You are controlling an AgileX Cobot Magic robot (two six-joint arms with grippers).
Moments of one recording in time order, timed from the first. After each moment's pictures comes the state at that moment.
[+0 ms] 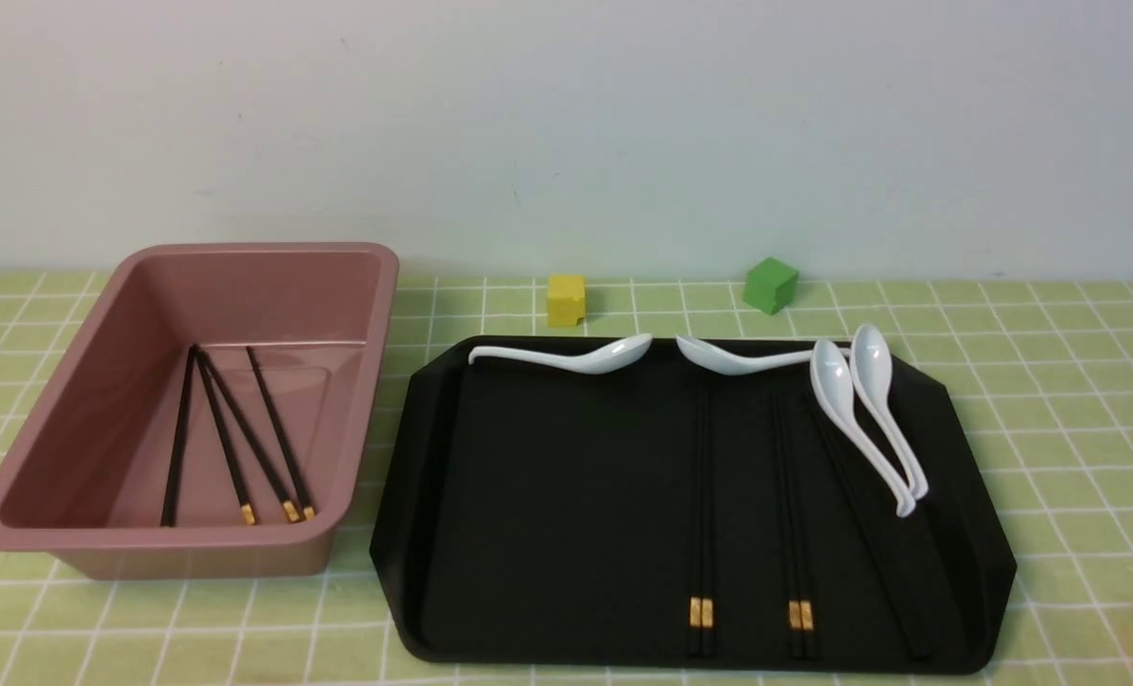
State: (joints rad) right arm 0.06 -0.01 0.02 0.04 0.37 0.07; left arm -0.09 -0.01 0.03 -0.16 0.38 -0.15
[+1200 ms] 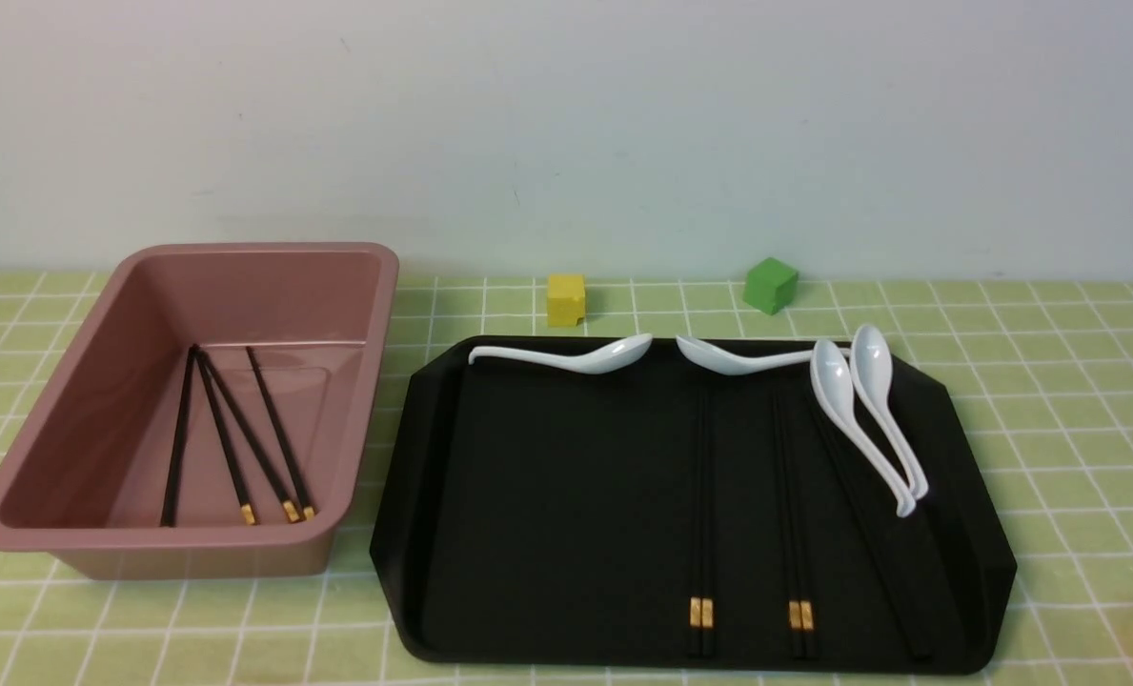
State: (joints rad) right arm 0.06 -0.01 0.02 0.04 0.37 0.07; left arm -0.09 -0.01 0.03 -0.16 0.38 -0.15
